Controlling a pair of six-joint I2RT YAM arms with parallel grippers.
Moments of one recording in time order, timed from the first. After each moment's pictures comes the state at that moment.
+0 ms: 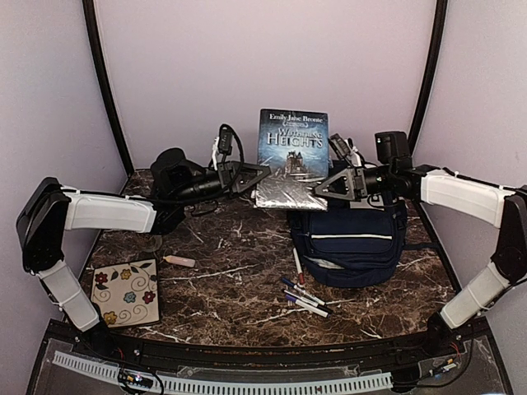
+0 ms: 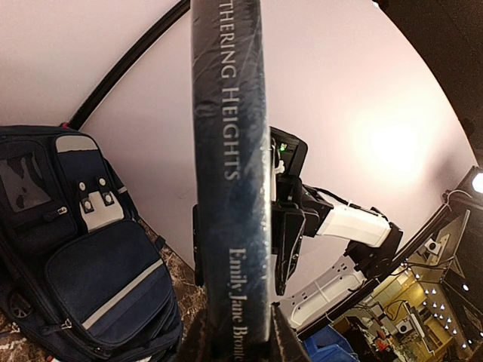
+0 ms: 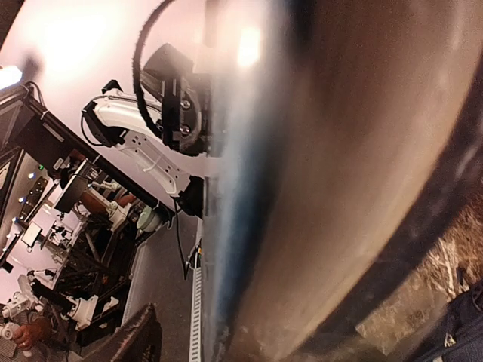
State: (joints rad) left arm -0.69 1.67 1.02 0.84 0.63 -0.93; right arm 0.41 1.49 1.11 -0.11 -1.23 0.27
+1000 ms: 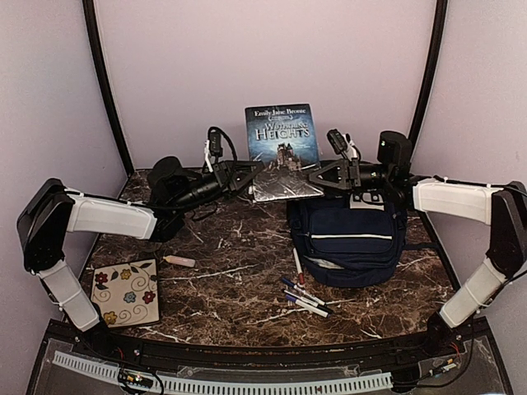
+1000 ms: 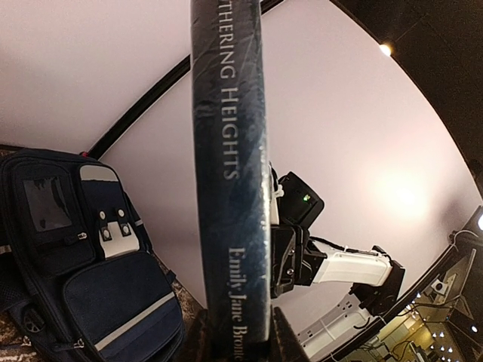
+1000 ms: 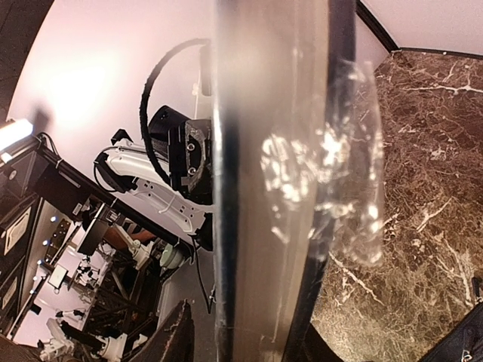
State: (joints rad) left arm -0.69 1.68 0.95 0.98 0.47 -0.99; right arm 0.42 1.54 1.03 0.40 -1.19 0.74
